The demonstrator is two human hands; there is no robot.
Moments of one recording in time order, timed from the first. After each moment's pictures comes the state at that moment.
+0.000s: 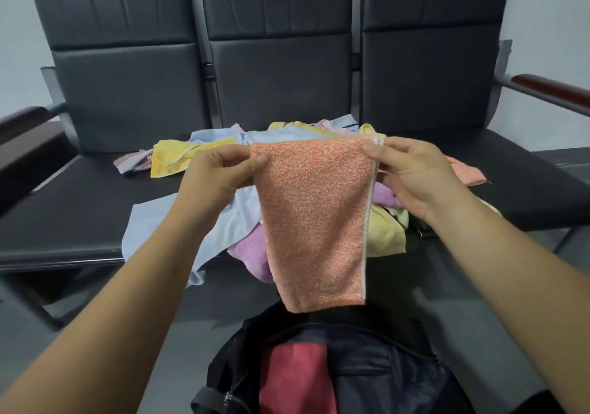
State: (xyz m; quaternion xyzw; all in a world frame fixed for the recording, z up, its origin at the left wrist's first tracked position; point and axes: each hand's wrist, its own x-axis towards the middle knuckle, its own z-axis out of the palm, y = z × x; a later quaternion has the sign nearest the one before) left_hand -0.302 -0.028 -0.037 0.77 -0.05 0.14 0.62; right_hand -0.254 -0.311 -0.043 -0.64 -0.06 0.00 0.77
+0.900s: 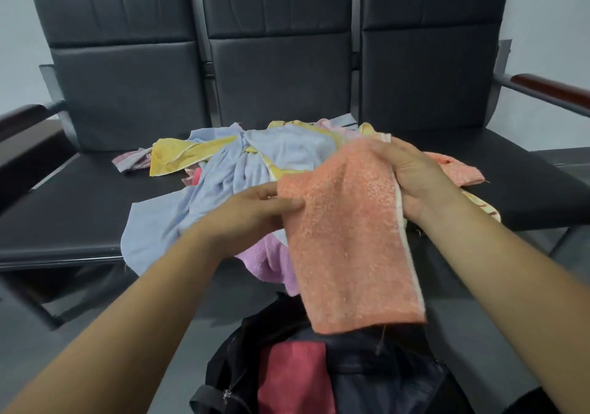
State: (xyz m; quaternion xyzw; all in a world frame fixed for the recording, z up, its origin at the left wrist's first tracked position) left_hand -0.305 -0.054 -0.070 0.69 -0.11 -0.17 0.70; right_hand -0.251 -0.306 -0.047 -0.53 -0.01 0.06 0.85
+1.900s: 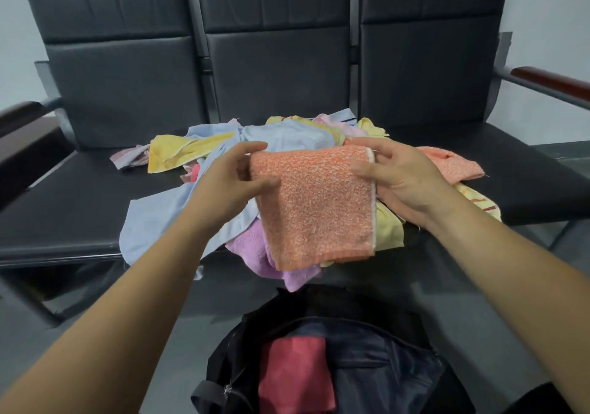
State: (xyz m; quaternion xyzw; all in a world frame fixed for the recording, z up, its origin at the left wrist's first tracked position) left_hand -0.289 -0.032 -0.060 0.83 -0.07 0.10 0.55; right_hand -0.263 -0.309 -0.055 -0.61 -0.11 0.08 0.78
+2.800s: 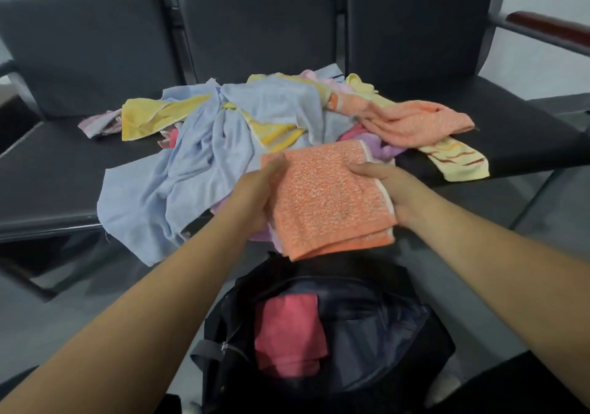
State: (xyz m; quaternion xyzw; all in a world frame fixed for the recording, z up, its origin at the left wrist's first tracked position) left_hand -0.283 -0.098 -0.137 0.65 0.17 -0.06 0.74; right_hand -0.275 -0.322 -0.138 -0.58 0.07 0.20 0.79
